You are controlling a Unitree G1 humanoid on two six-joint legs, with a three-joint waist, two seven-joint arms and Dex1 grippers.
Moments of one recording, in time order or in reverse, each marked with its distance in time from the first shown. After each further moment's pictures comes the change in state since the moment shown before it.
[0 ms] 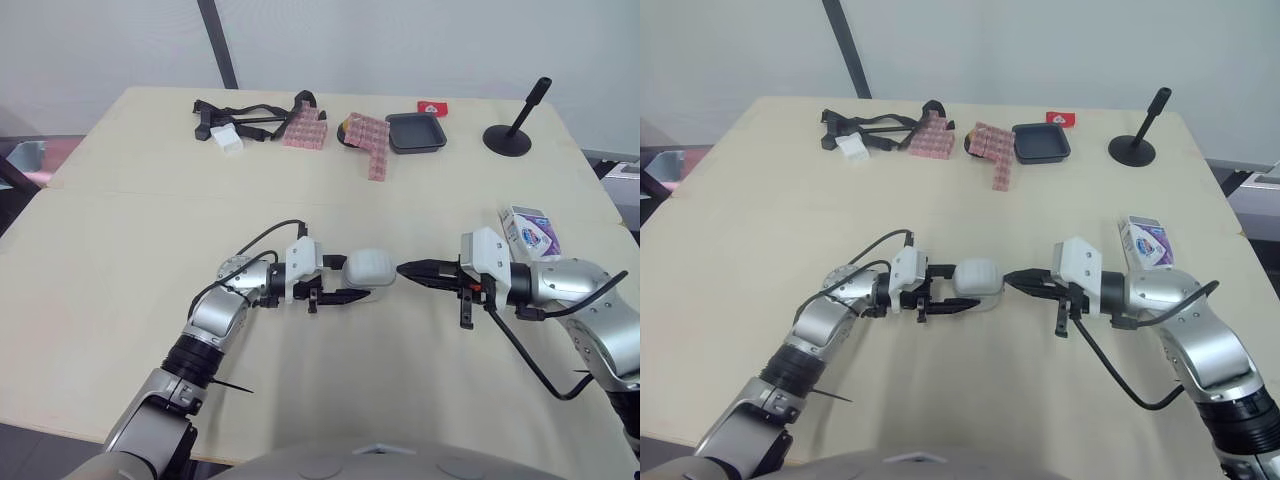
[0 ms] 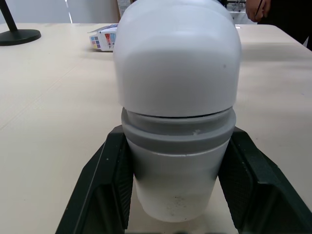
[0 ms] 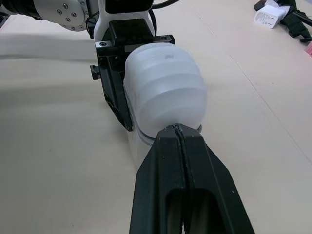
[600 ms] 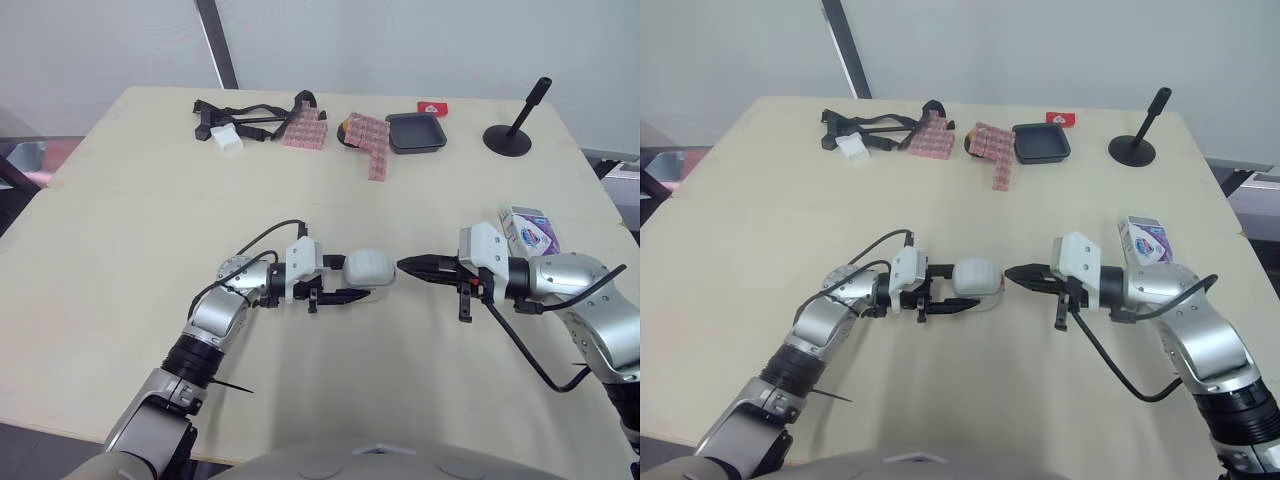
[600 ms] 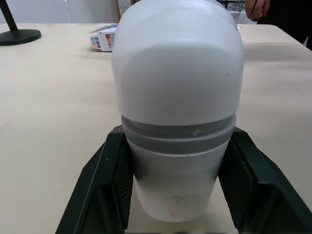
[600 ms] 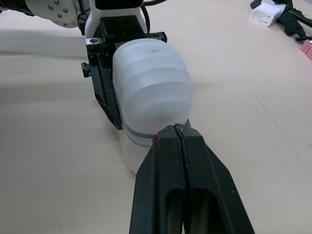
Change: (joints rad) left arm 0.000 0.000 0.000 0.000 0.000 0.000 0.003; right arm -0.034 0.000 0.006 0.035 -0.012 0.000 0.000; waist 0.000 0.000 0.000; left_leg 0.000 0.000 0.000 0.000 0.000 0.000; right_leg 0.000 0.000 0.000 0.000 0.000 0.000
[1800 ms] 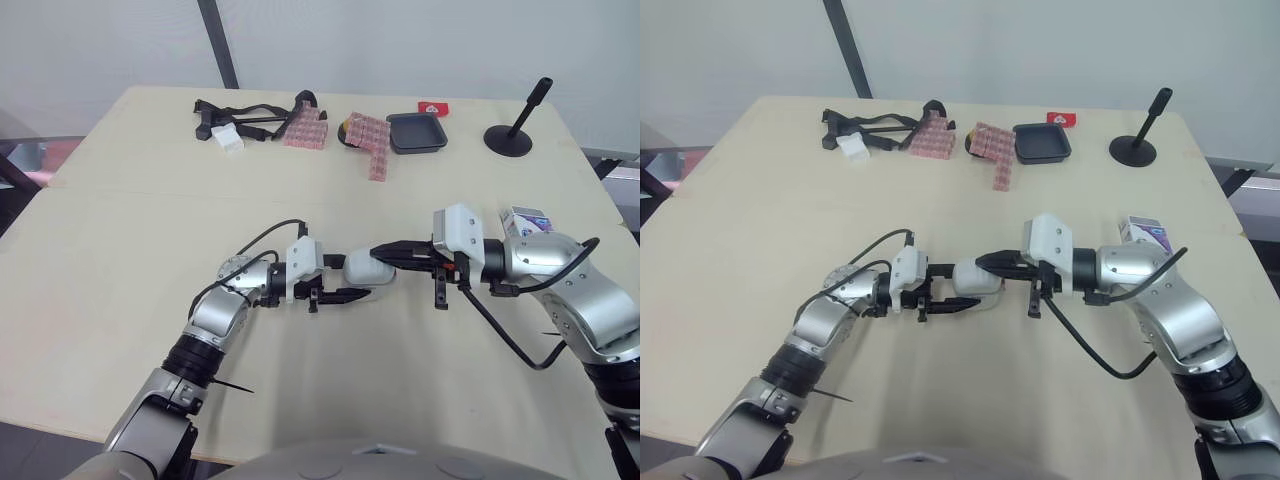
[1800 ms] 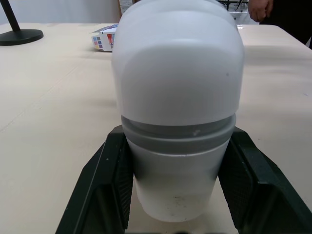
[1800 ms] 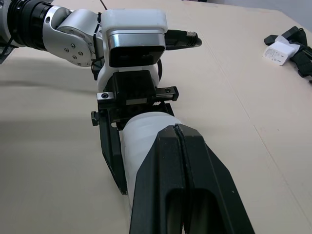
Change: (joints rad) left arm -0.001 -0.002 -0.001 0.001 0.001 0.000 0.006; right arm -0.159 0.041 0.090 -0.084 0.025 0.125 -0.038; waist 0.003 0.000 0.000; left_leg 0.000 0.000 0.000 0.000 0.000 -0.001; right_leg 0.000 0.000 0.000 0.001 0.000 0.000
